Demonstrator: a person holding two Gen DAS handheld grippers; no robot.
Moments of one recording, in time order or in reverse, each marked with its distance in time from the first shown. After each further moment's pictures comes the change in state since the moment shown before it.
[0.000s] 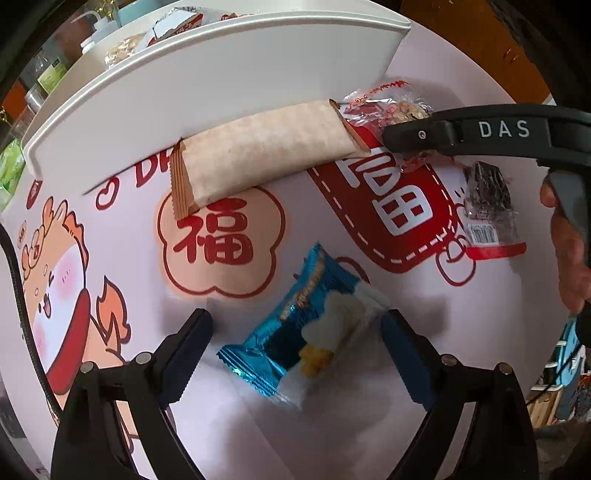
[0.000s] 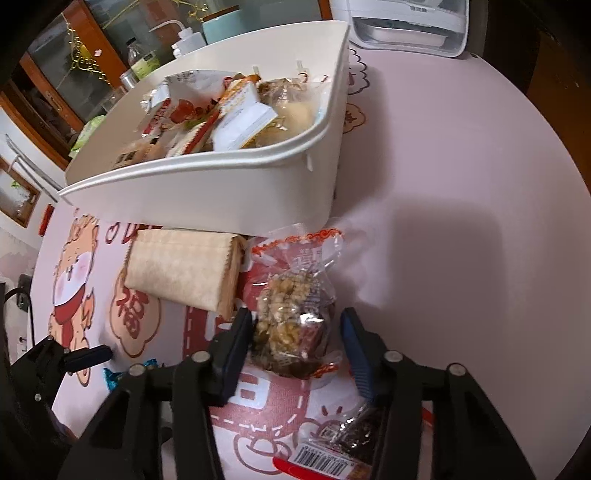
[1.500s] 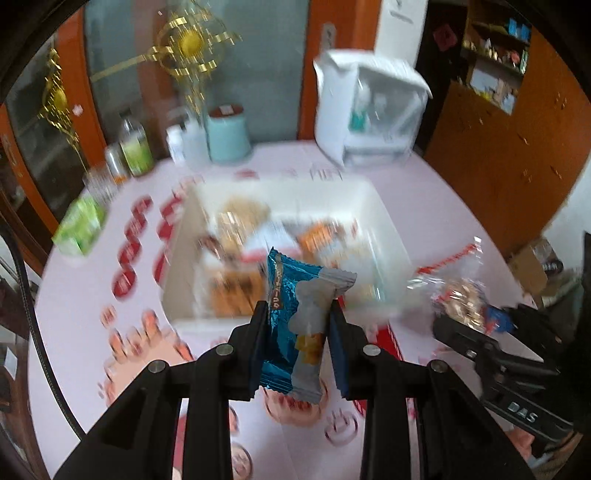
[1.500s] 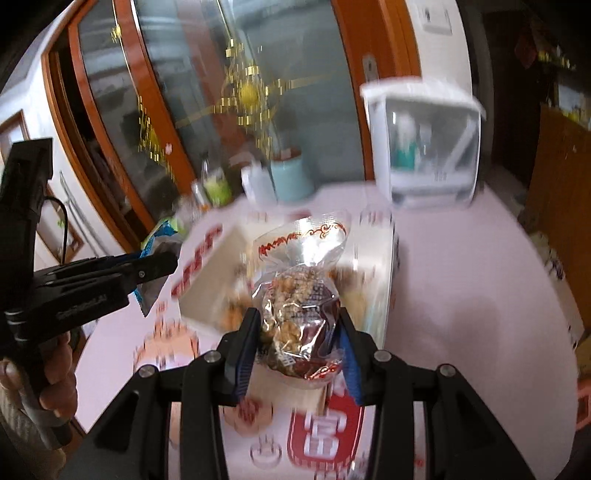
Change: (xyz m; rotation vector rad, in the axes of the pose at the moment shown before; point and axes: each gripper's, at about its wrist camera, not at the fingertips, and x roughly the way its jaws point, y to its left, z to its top) left arm -0.184 0.070 0.097 -0.206 -0.424 0.056; right arm -0.175 0.067 0.064 -0.077 -0.449 0.071
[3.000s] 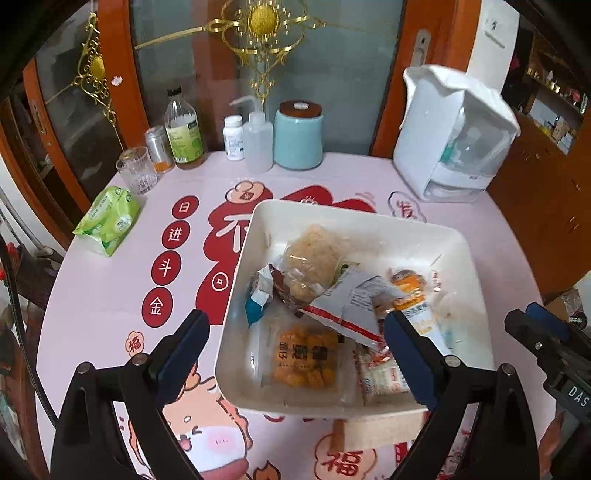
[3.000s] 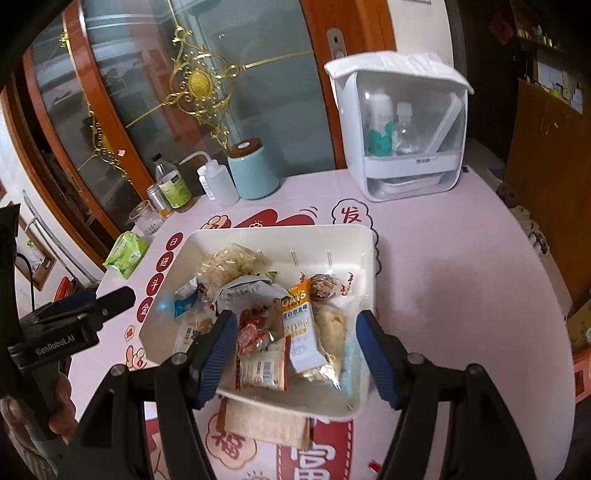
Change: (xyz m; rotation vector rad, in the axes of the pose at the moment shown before) left arm 0.065 0.076 0.057 -0.157 0.030 0.119; right arm 0.055 -0.024 0.027 0.088 0.101 -0.099
